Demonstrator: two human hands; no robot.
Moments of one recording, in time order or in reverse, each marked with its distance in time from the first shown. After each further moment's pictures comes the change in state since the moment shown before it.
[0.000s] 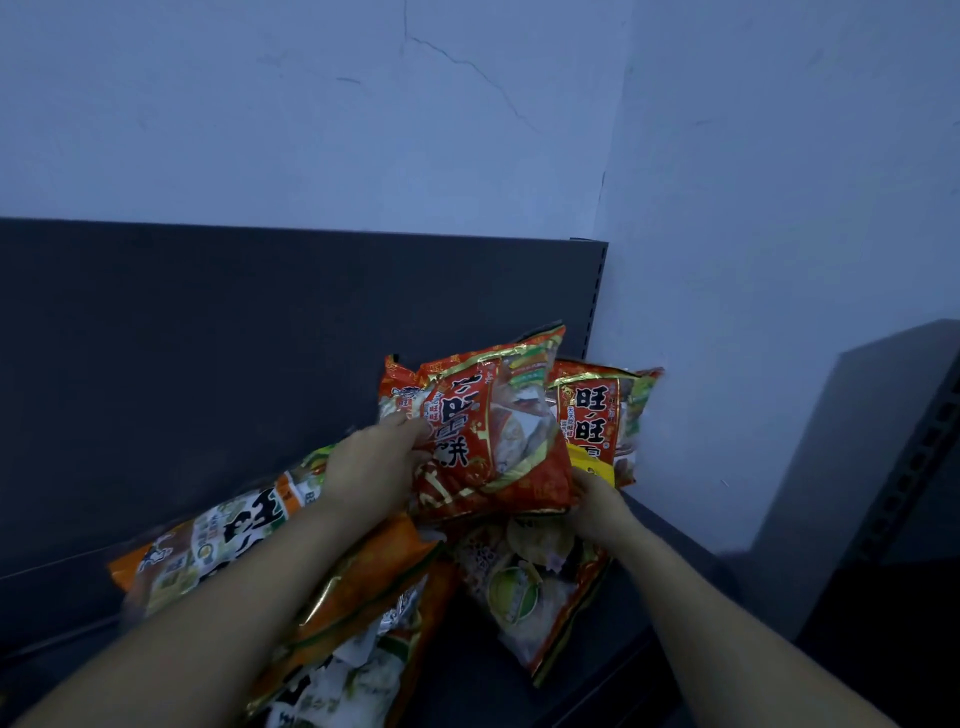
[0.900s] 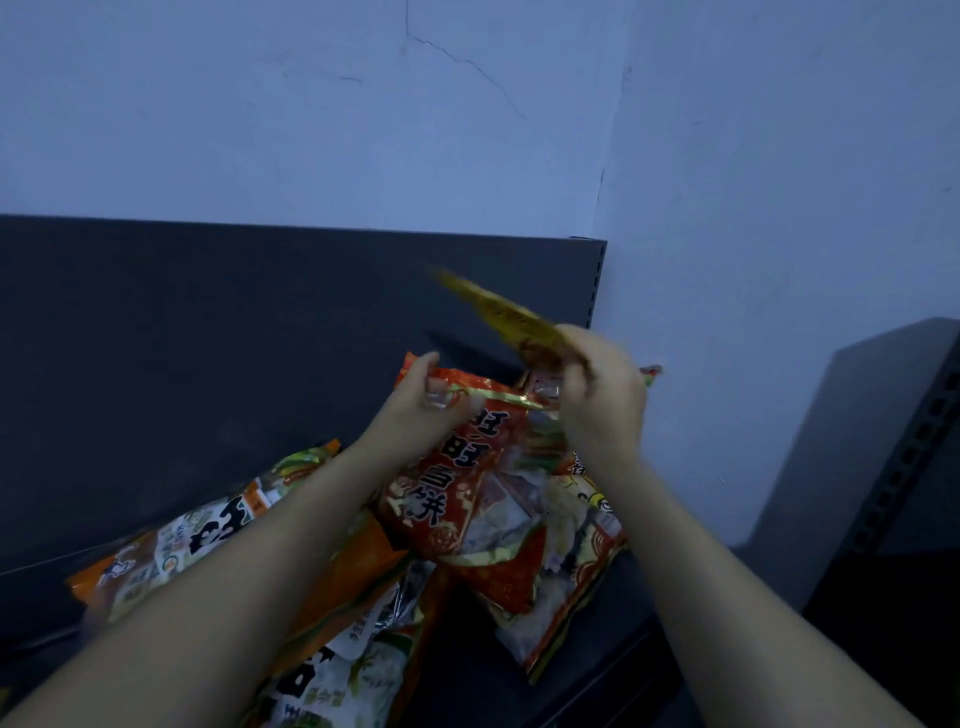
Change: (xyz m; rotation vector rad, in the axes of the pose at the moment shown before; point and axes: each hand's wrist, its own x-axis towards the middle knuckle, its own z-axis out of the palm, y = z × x) left_hand 0.026 0.029 -0.029 -0.987 -0.197 -0.233; right_hand -0.027 -0.101 -0.052 0.127 0.988 -0.718
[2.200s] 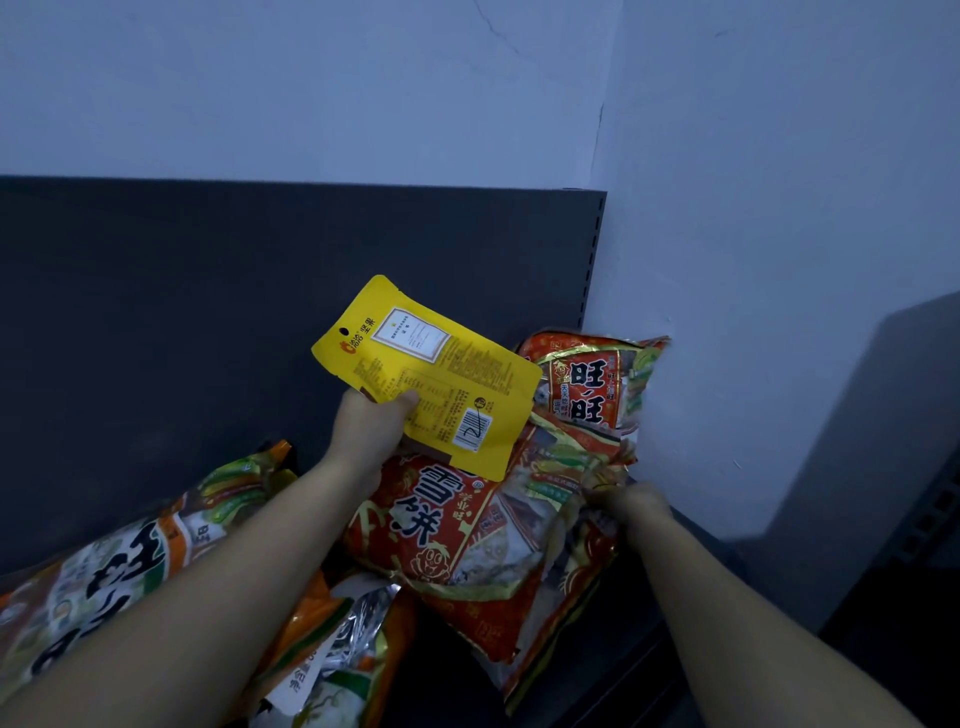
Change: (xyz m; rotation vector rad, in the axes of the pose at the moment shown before) left_hand 0.037 -0.035 0.028 -0.311 0.388 -0.235; right_hand -0.134 0.253 0.052 -0.141 -0.628 1.566
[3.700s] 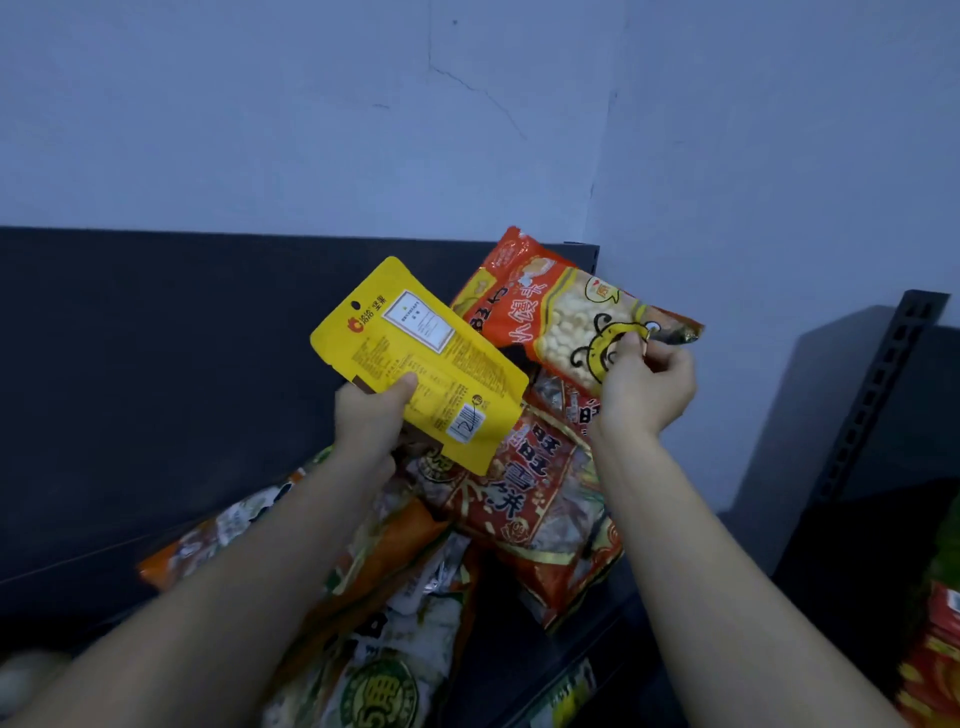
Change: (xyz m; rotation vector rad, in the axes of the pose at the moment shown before) left_hand -0.076 0.050 -0.095 -0.239 0.053 0.027; right_hand -0.364 -0.097 -0.017 1.059 0.524 -0.682
